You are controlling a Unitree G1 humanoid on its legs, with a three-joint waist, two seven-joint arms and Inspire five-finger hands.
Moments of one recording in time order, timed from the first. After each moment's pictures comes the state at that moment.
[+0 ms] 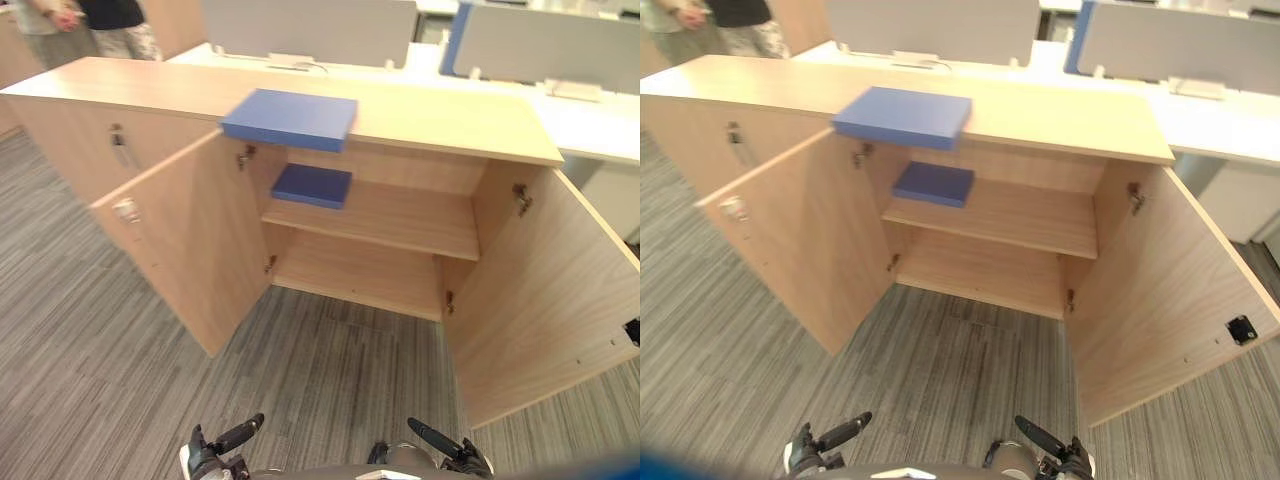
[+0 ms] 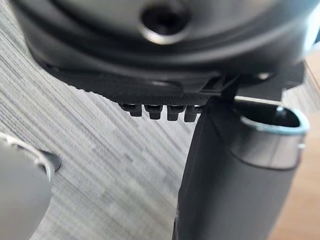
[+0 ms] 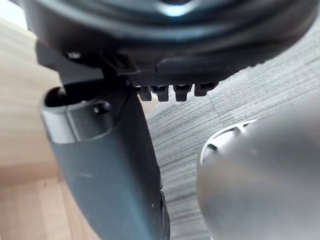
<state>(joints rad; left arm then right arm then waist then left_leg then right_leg) 0.11 -0.07 0.41 0.93 -0.05 -0.05 0.27 0.09 0.03 -0.45 0.97 0.16 0.01 -0.18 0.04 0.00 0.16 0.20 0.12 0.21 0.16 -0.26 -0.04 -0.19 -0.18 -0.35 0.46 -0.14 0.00</state>
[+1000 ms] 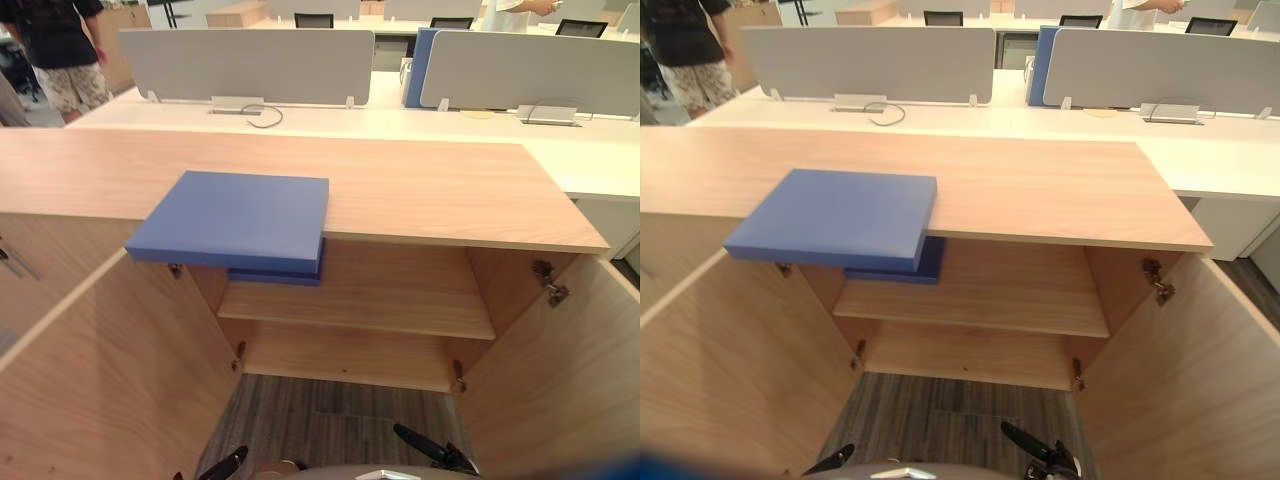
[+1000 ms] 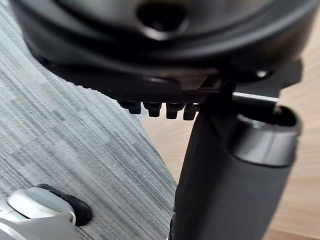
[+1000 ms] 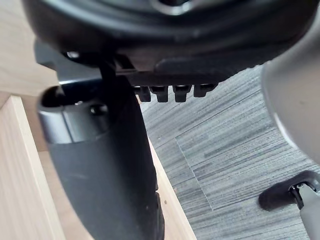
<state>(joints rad) 0.19 -0.03 0.51 0.95 -0.08 -0.04 0.23 0.07 0.04 -0.42 1.03 0.11 0.03 -0.16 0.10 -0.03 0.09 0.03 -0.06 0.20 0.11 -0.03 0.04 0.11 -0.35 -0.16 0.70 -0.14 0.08</state>
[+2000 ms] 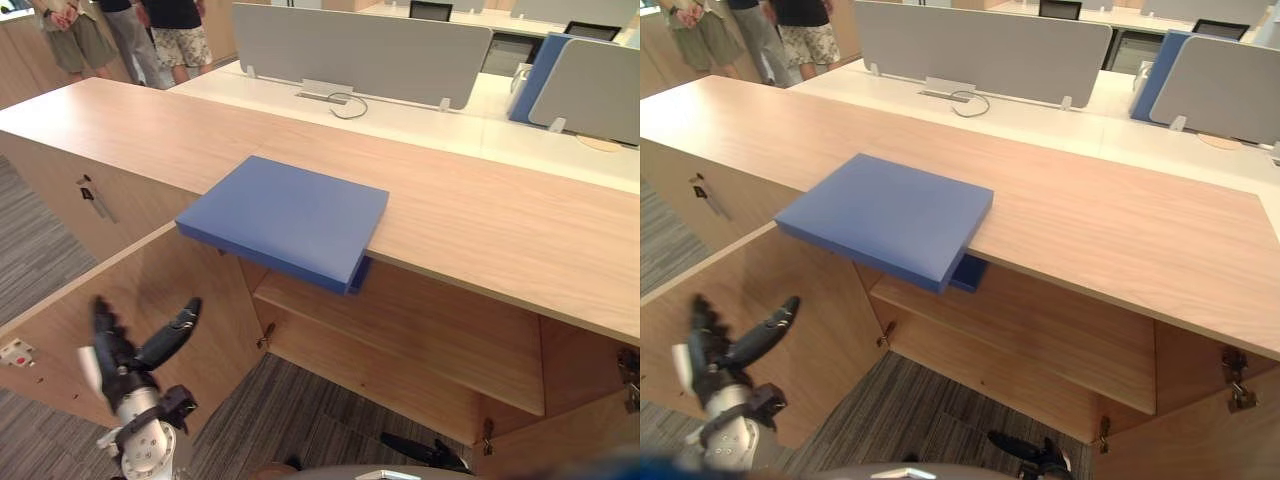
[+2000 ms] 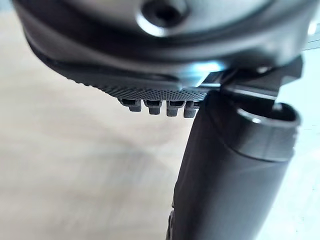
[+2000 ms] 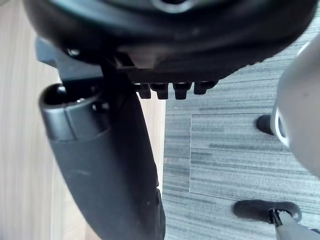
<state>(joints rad) 0.39 -0.07 0.42 -0.32 0.07 -0.06 0.43 0.07 0.07 -0.25 1.03 0.08 0.04 -0.16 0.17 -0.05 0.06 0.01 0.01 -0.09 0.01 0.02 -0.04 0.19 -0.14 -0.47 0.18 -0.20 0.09</state>
